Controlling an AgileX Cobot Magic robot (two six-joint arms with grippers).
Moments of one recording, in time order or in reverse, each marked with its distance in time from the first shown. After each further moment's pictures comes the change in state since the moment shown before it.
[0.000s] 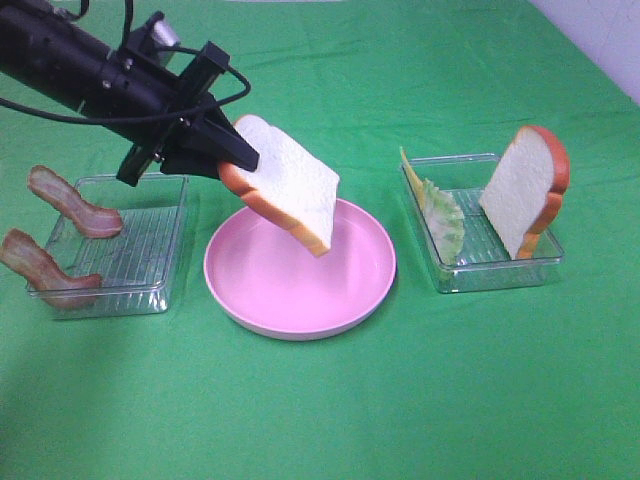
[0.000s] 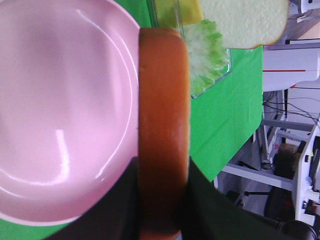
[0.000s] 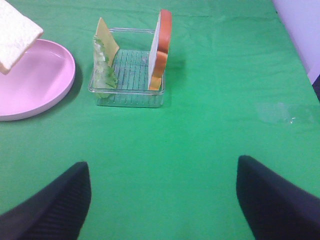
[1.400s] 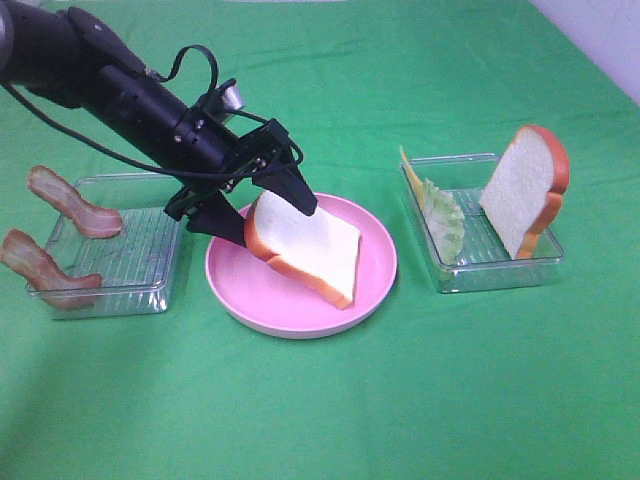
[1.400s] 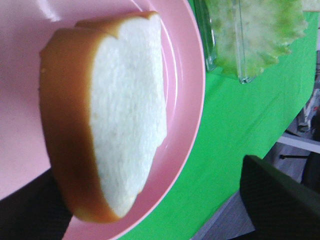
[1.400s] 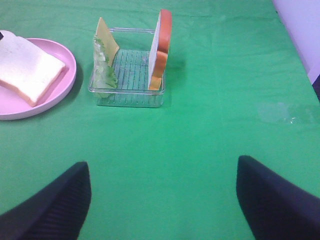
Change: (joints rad) left arm -0.096 0.188 -0.156 0.155 0.019 -0.054; right arm 0.000 0.000 0.000 0.000 0.000 0.000
